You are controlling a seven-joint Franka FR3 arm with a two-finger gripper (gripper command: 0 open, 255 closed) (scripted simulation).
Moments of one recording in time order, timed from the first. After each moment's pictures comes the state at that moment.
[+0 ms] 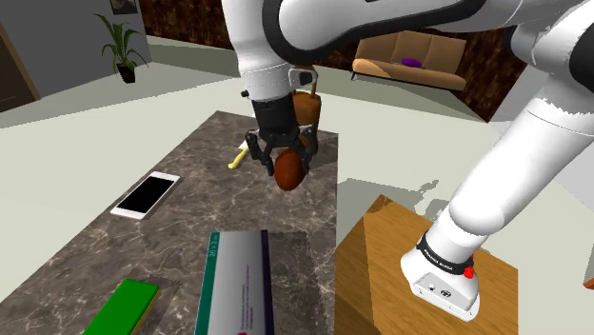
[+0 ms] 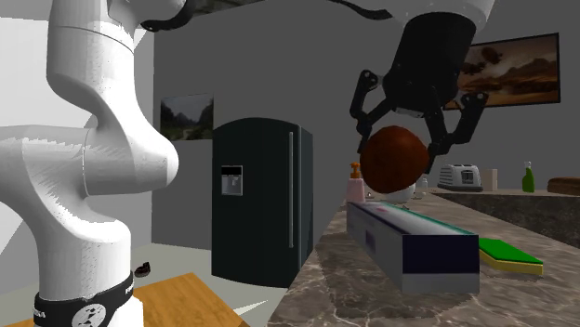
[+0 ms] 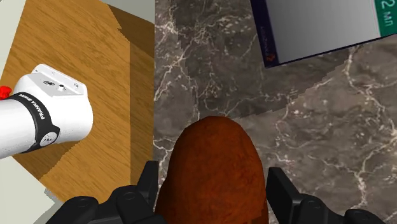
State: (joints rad) arm -0.18 -0.05 0.78 -1.91 0.11 1.56 1.65
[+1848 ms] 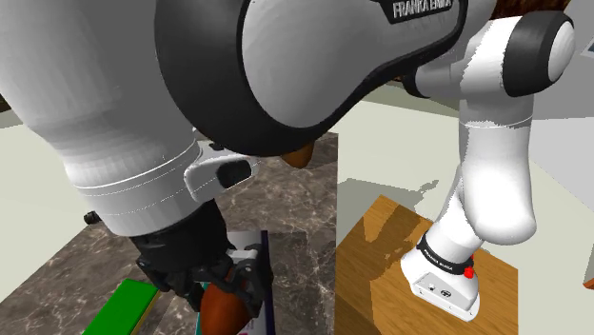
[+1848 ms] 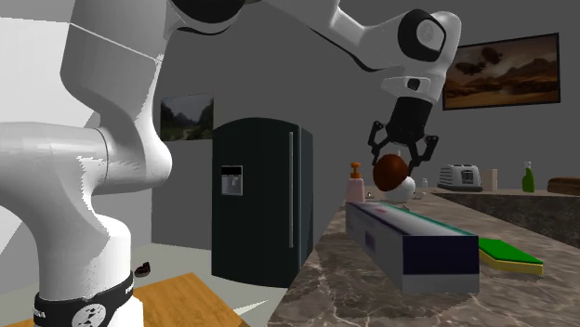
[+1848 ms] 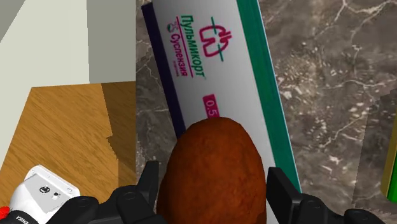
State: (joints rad) arm 0.33 0.47 0.93 -1.48 -0.12 1.56 2.32
